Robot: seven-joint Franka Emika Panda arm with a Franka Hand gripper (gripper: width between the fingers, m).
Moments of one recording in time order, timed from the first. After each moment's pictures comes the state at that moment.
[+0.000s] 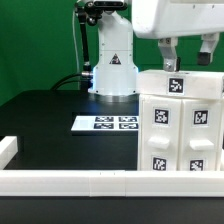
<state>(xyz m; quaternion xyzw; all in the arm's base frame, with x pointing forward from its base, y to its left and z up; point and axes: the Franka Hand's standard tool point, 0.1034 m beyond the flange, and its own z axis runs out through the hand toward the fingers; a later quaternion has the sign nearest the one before) 0.613 0.101 0.171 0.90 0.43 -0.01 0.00</state>
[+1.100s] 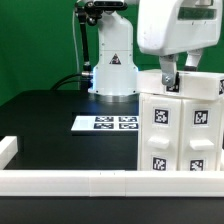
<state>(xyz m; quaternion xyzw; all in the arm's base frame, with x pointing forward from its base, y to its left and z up) 0.613 0.093 0.152 0.89 0.45 -0.02 0.01</state>
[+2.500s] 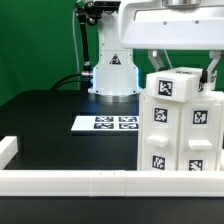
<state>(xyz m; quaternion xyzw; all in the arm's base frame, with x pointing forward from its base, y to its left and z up) 0.611 0.099 0.152 0.95 -0.31 -0.02 -0.02</state>
